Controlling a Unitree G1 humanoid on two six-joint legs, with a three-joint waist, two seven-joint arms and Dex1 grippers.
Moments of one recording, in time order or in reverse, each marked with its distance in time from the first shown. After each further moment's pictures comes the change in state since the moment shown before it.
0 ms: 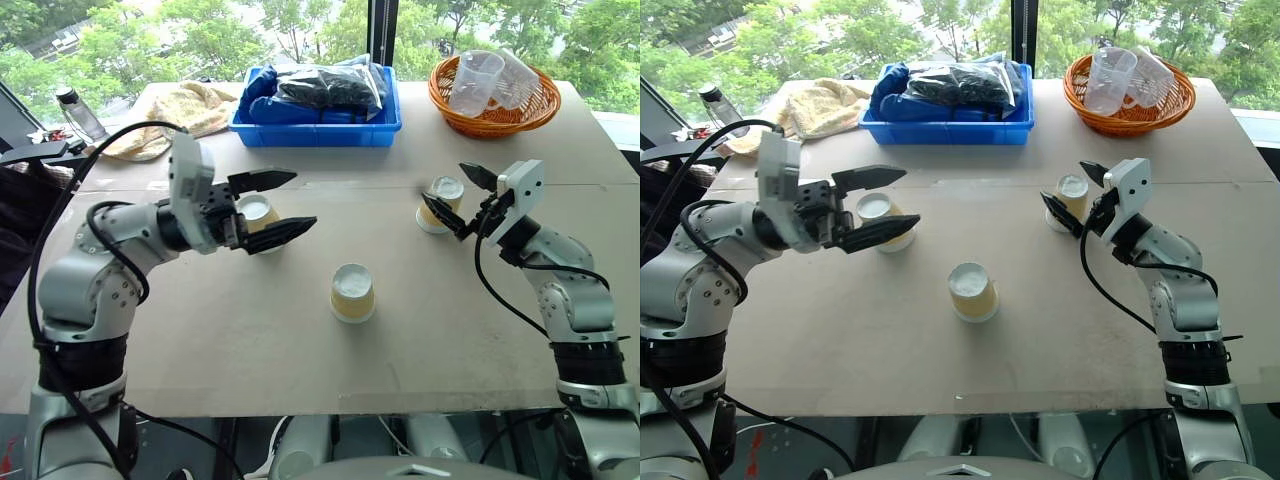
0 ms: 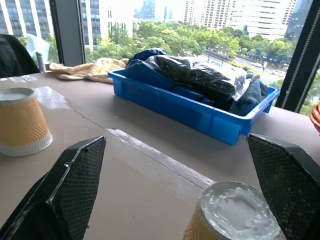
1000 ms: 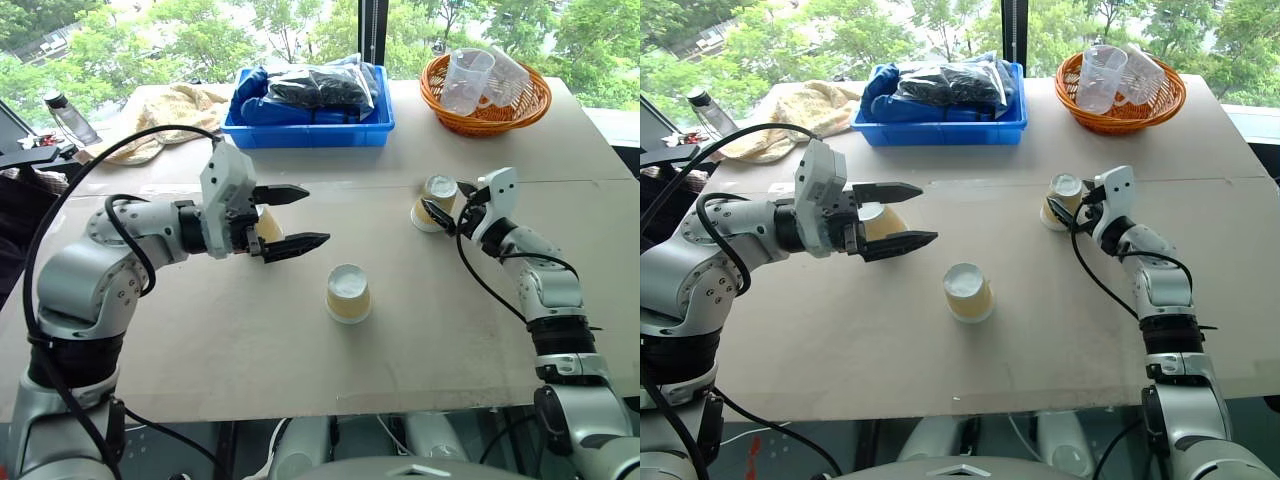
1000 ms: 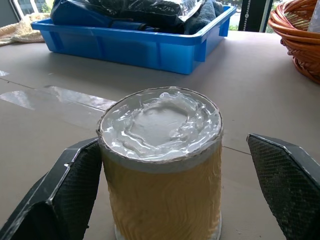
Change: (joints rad) left arm 0.007 0.090 -0.076 -0.076 0.072 0.112 -0.002; right arm -0.100 0.054 0.003 0.292 -0.041 0.000 0.006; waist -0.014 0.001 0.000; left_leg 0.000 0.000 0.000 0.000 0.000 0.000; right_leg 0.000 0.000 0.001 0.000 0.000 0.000
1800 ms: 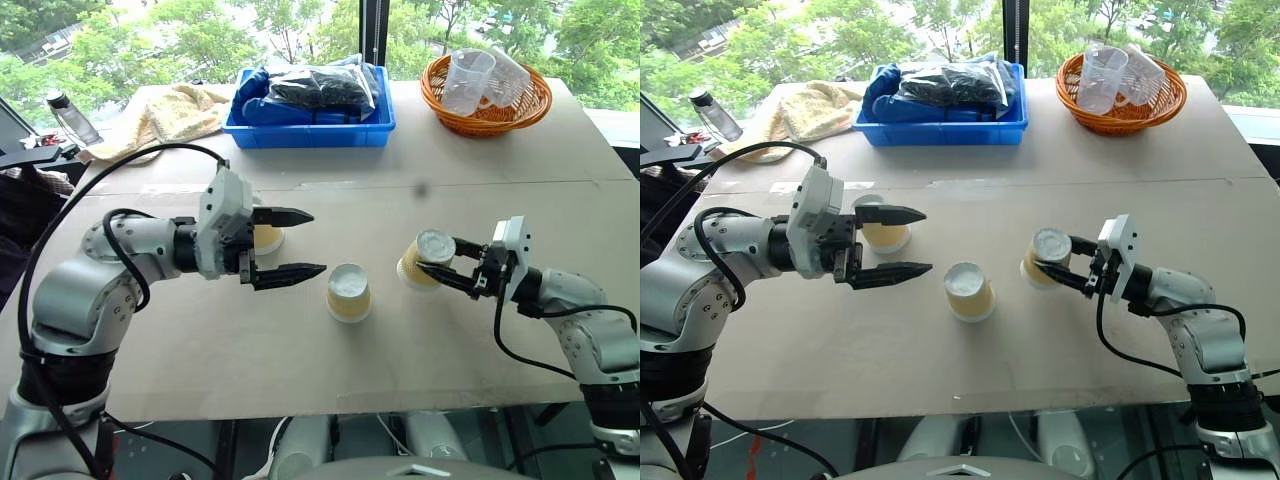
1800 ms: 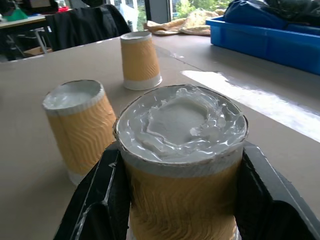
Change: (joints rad) left arm 0.097 0.039 0.022 -0.036 -0.042 -0.073 -0.187; right arm 0.411 -0.238 0.071 -0.590 0.254 0.129 0.436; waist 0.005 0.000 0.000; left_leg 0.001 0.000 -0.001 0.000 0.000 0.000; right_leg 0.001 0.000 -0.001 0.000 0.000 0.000
